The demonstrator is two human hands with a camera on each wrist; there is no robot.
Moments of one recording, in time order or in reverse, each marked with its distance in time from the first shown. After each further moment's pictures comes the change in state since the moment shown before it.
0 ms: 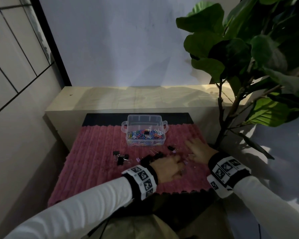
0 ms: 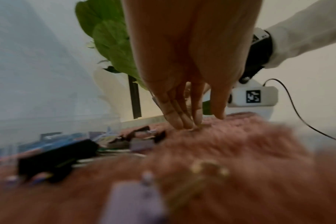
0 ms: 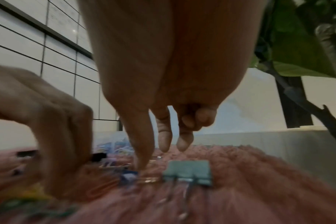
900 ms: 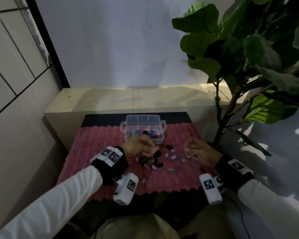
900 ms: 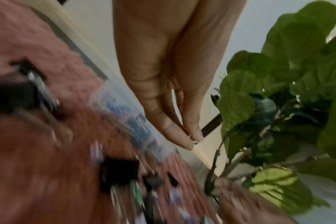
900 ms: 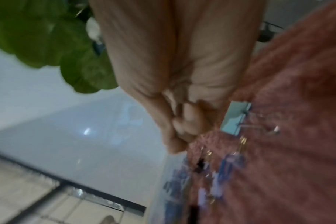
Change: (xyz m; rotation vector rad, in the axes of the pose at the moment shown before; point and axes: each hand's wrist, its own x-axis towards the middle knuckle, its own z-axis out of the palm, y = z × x) left_hand -0.044 -0.067 -0.042 -1.224 0.247 -0.433; right_hand -0.026 -0.017 -0.004 1.264 0.115 0.178
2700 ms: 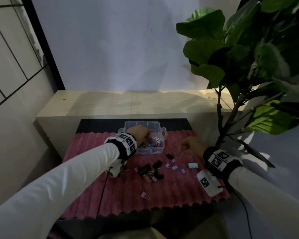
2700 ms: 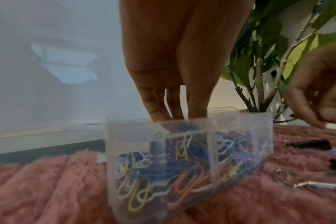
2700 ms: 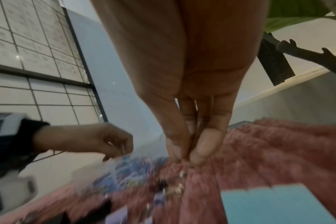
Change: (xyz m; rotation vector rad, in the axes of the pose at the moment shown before) left_hand 0.098 0.005 -0.045 1.166 0.053 -0.020; right_hand 0.061 -0.033 0.001 -1.054 -0.053 -0.041
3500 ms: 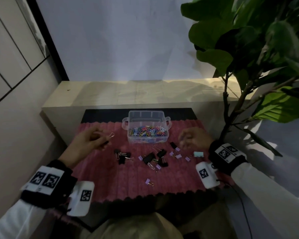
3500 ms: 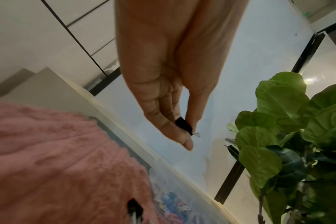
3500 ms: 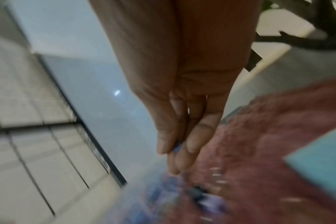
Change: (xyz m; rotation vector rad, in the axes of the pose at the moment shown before) left_hand -0.176 -0.064 0.001 -0.988 0.403 -0.172; right_hand -0.012 -0.003 0.011 0.485 0.018 -0.061
